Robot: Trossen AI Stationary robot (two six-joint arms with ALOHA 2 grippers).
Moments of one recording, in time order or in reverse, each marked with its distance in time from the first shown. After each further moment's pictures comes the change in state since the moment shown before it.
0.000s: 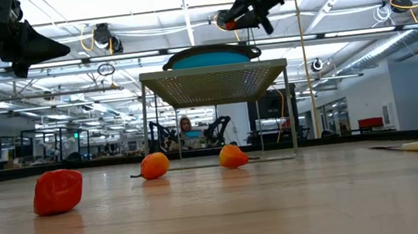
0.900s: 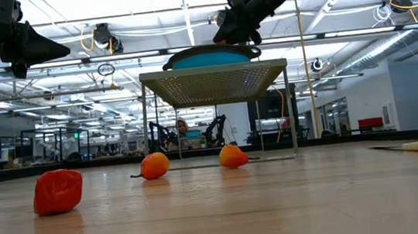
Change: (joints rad) left arm 0.000 0.000 0.000 -0.001 -0.026 -0.002; right arm 0.097 0.111 0.013 -0.079 0.033 -0.218
